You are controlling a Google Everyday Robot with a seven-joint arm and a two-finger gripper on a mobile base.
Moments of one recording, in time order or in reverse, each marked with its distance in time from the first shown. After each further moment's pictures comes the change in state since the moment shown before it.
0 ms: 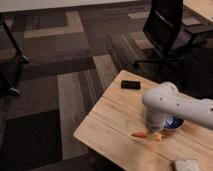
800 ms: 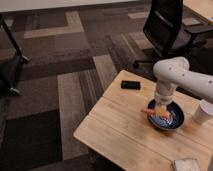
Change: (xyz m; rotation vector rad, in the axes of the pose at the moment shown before) arm 0.081 -0.137 -0.035 0.036 -0.008 0.190
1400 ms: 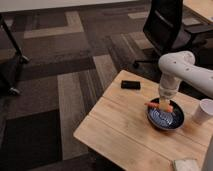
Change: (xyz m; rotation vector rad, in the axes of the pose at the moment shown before) arm 0.018 -0.009 0.011 0.007 0.038 0.006
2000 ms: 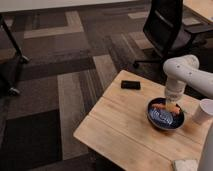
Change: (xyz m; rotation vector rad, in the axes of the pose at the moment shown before) arm 0.019 -0.012 0.013 0.018 0.021 0.033
